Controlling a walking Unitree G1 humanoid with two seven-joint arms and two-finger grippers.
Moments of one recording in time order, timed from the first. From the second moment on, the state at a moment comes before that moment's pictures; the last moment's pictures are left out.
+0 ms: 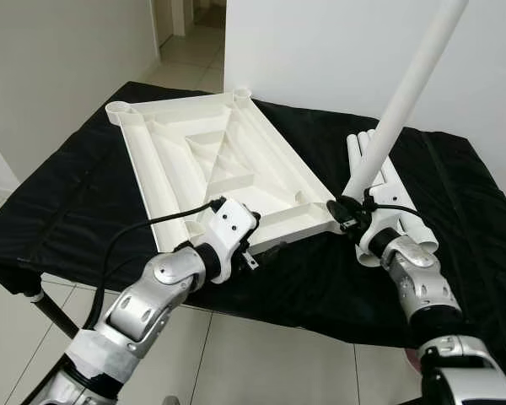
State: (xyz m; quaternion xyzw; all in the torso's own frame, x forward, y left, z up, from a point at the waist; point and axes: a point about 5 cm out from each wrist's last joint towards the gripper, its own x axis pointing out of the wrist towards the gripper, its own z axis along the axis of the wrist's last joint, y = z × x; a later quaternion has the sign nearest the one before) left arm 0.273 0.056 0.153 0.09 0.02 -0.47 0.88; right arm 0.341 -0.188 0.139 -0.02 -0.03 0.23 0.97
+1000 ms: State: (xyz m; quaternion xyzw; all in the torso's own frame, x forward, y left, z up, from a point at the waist) left arm 0.310 0.070 0.123 0.10 0.12 -0.39 0.91; right arm 0.290 -0.138 0.163 0.09 -0.16 0.18 0.97
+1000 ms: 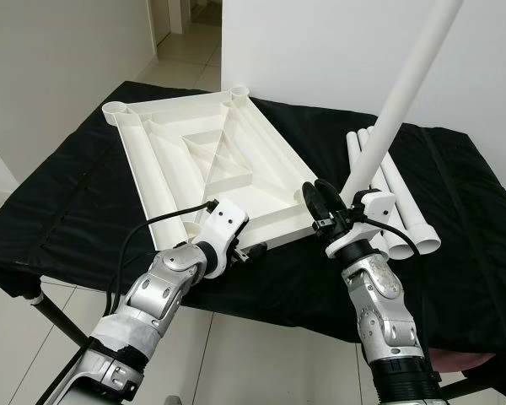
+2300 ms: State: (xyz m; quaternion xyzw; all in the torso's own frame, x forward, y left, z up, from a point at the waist) left arm 0.304 0.054 0.113 0.14 0.12 -0.43 0.88; right arm 0.286 -0.142 0.160 0.08 -0.14 0.16 0.97
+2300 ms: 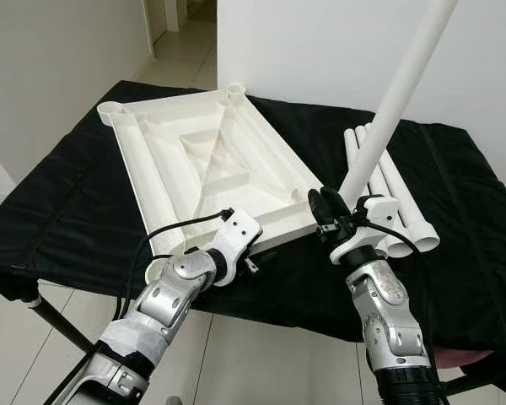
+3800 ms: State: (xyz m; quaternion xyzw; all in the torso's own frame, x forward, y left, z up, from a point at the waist) left arm 0.305 0.071 0.114 0.07 0.18 -0.37 0.91; right arm 0.288 -0.139 0.161 0.07 -0.13 0.16 0.98
